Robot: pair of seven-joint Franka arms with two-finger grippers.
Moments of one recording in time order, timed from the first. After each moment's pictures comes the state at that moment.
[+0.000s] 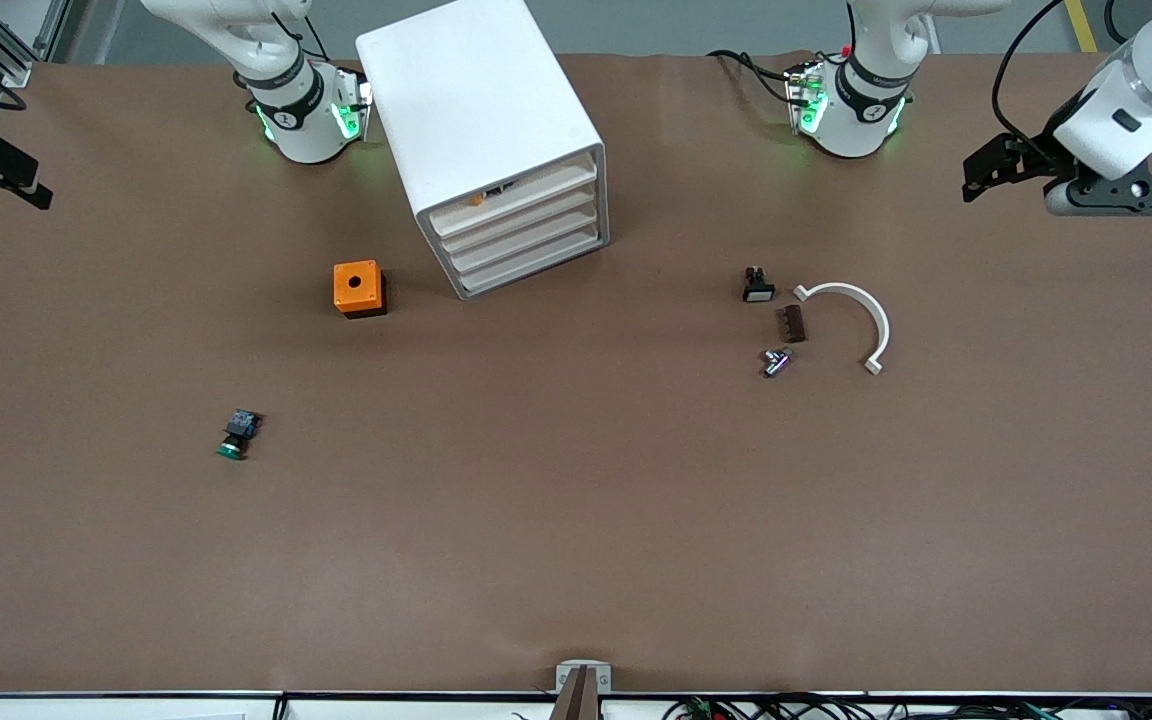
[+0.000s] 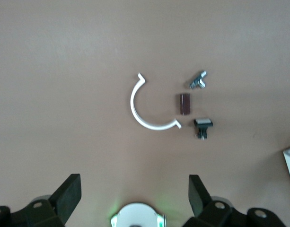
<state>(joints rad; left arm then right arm) -0.09 -0.29 0.02 -1.98 -0.01 1.61 -0.06 -0.03 -0.16 -0.08 -1.66 0.00 1.46 -0.08</state>
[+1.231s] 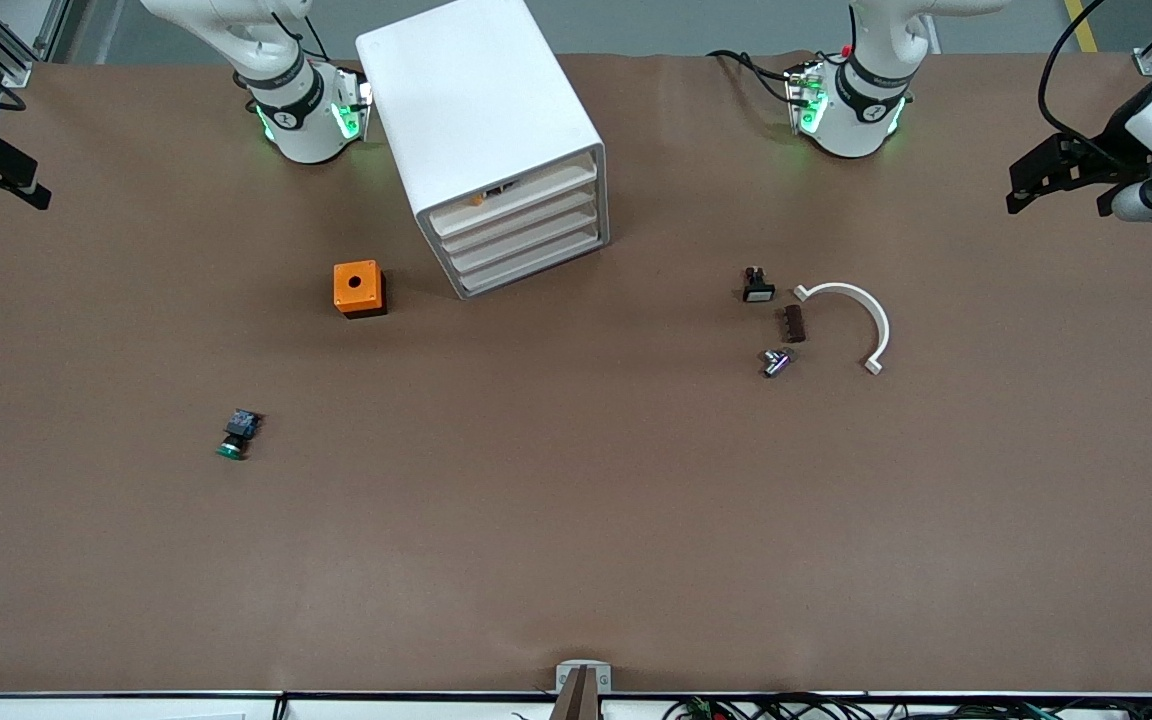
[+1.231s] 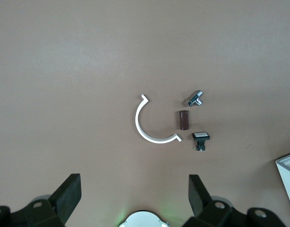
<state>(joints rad) -0.08 -0.15 0.01 -1.70 -0.01 1.49 -0.02 -0.03 -0.16 -0.08 -1.66 0.00 1.46 -0.08</state>
